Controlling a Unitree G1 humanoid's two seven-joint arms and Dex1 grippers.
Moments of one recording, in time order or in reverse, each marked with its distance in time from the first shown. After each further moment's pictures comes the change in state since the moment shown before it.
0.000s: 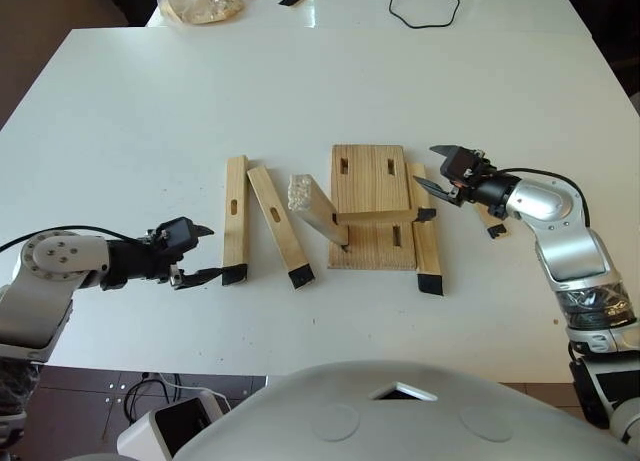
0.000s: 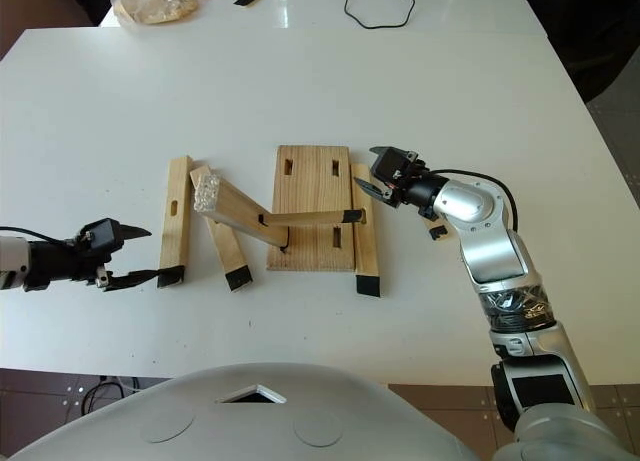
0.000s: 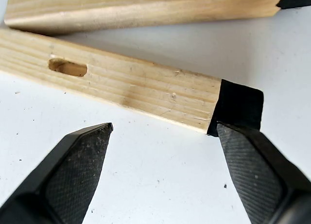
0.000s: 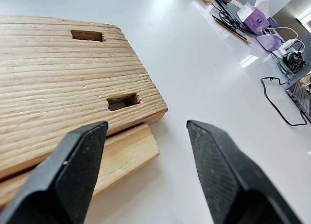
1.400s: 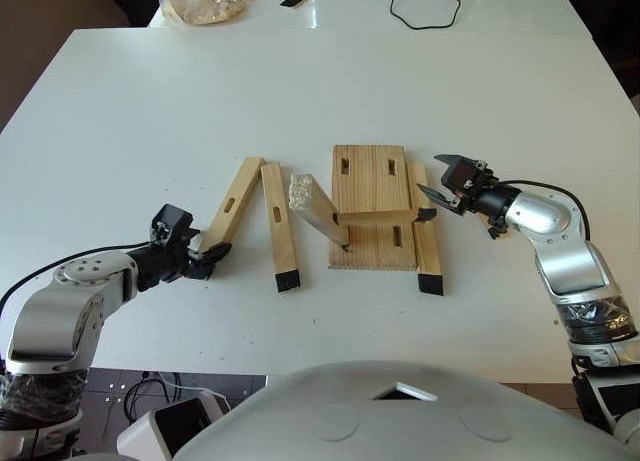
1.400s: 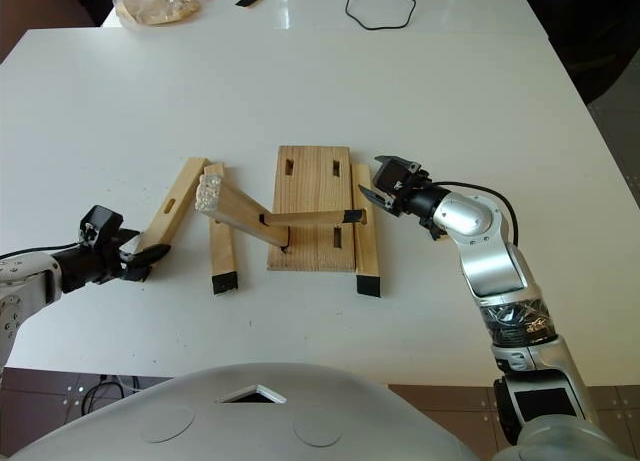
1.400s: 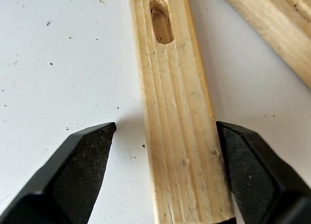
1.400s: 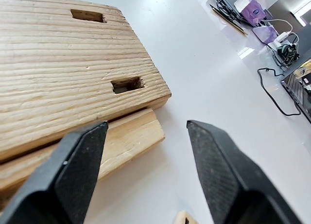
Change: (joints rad) left arm -0.018 -0.286 0.108 -0.151 -0.214 0.657 0.516; right arm 0.067 -0.001 0.003 -0.031 -0.041 -0.001 -0.053
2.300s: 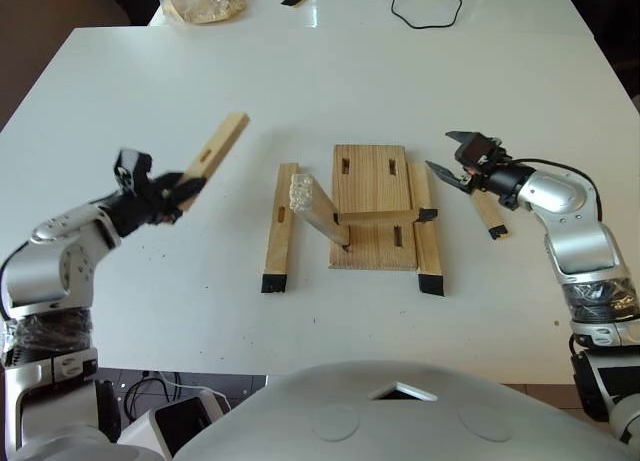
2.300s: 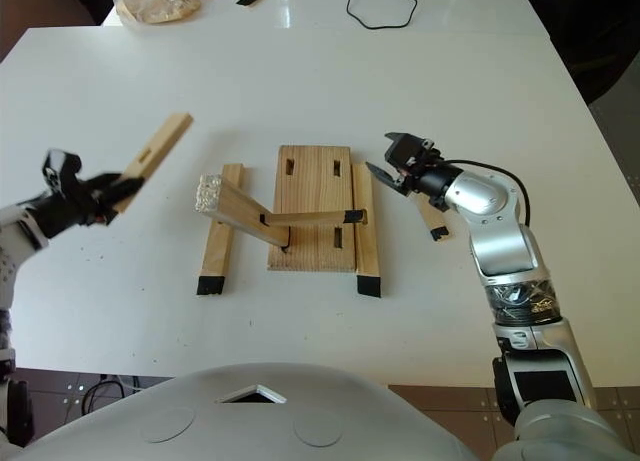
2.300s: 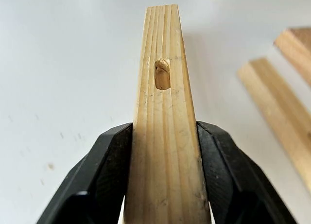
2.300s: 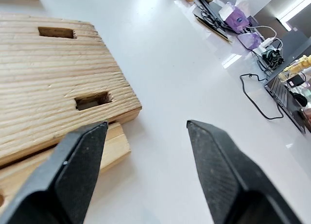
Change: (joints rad) left arm -0.324 -0.055 0.130 0.312 -0.076 -0.227 -0.095; right arm -0.098 -0.002 -0.095 0.069 0.097 0.010 0.018
